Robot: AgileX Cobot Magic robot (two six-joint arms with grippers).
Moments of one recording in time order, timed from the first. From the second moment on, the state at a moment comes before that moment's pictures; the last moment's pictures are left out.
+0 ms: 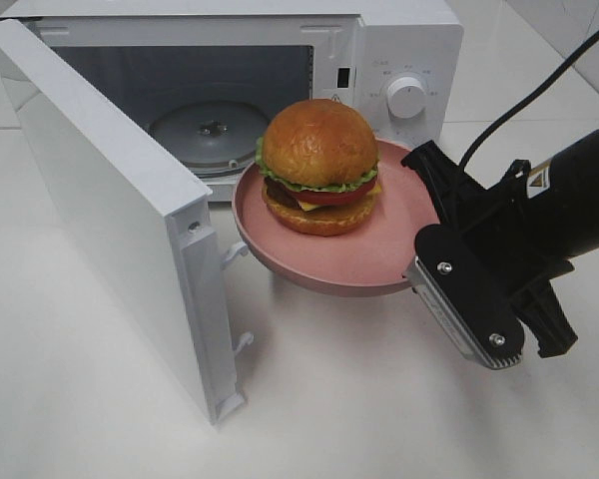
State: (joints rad) left arm 0.03 0.00 -0.52 -0.09 1.08 0.01; right arm 0.53 1.40 -0.70 0.22 0.33 -1.82
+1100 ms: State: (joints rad) left arm 0.03 0.00 -0.52 -0.09 1.08 0.01; right arm 0.60 1.71 -1.00 0.18 0.33 -1.81
